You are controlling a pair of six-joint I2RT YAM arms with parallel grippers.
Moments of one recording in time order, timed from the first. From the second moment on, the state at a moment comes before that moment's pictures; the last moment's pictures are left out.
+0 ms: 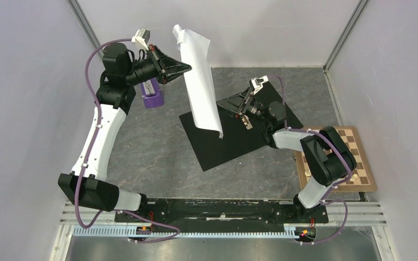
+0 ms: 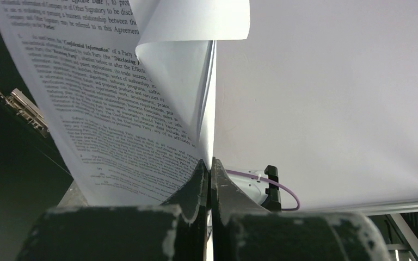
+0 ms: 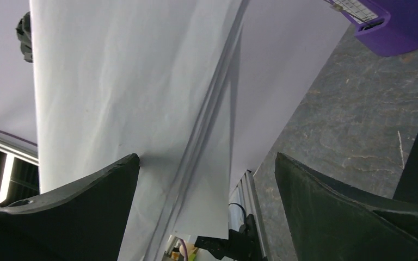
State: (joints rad) left arm -0.17 1.39 1.55 -0.23 0.85 -1.08; right arm 0.43 1.69 0.77 1.27 -0.65 1.36
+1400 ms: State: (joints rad) left arm -0.50 1.81 1.54 0.08 0.76 -1.17; right arm 0.18 1.24 0.78 -0.08 -0.01 0.55
